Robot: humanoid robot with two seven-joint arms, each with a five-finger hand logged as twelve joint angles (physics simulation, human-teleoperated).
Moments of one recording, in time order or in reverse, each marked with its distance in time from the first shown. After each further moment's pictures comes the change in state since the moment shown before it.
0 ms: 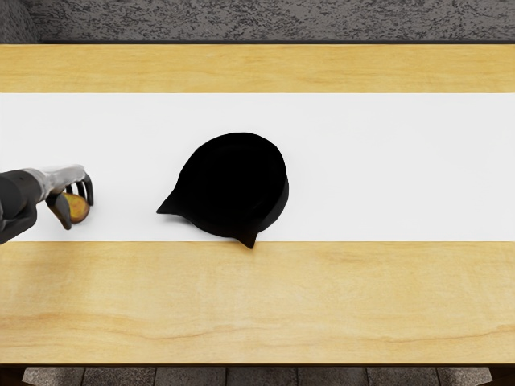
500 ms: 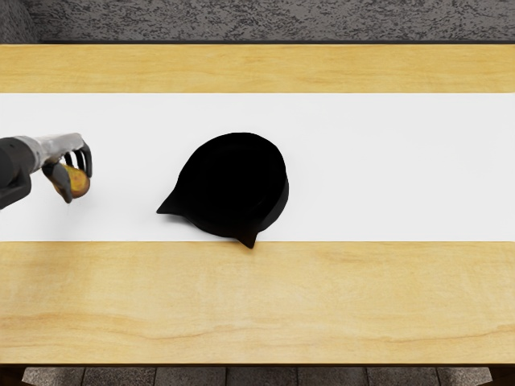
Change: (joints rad) left arm -0.113 0.020 -0.019 -0.009 -0.060 -0.024 0.000; right arm 0.000 0.000 0.000 0.000 0.000 -0.002 0.000
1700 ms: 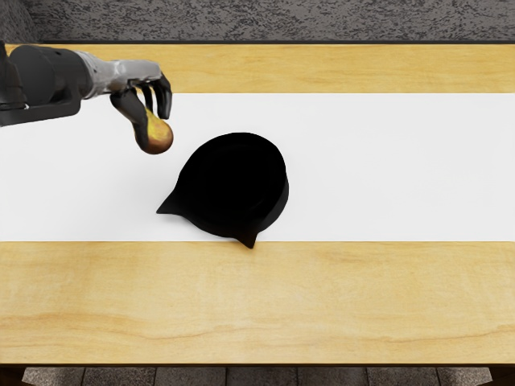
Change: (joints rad) left arm -0.297 -0.150 -0.093 -0.012 -0.271 -0.165 0.000; right arm 0.000 0.000 -0.001 0.000 0.000 -0.002 0.000
